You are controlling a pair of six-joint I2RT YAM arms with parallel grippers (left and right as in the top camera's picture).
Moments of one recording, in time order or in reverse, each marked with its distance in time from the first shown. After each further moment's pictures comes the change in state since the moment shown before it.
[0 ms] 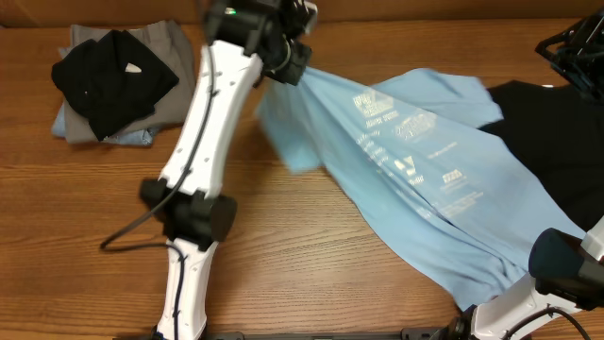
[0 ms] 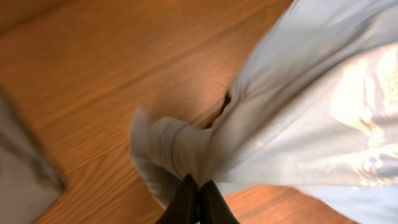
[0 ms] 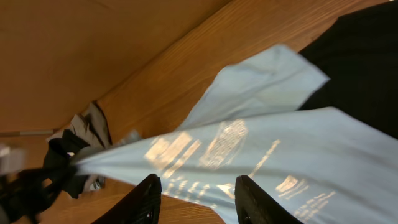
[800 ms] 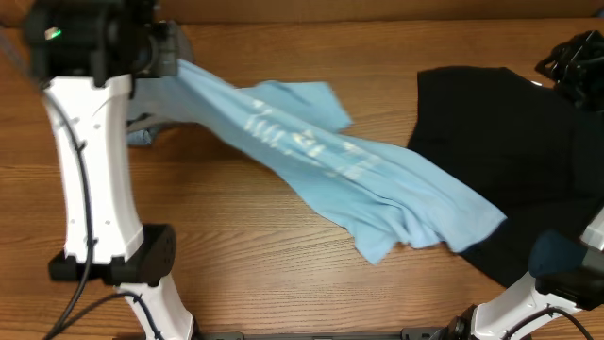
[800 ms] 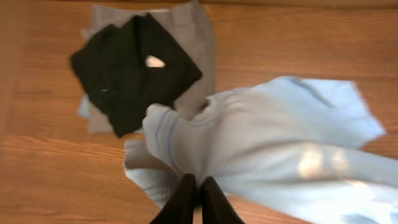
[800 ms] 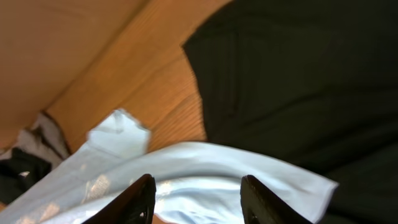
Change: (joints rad) left arm 0.302 -0.312 -0.031 -0.175 -0.250 -0.164; right arm 0.000 0.000 -0.135 0.007 0.156 0.045
